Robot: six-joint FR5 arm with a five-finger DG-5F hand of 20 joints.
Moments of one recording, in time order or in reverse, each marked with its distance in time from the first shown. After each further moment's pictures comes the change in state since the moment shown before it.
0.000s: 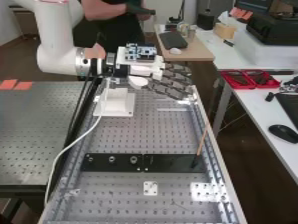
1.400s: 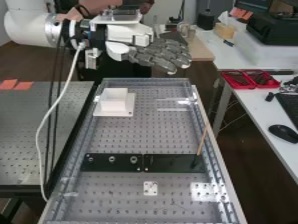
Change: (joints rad) arm -0.012 0.167 0.009 -0.106 0.124 -0.248
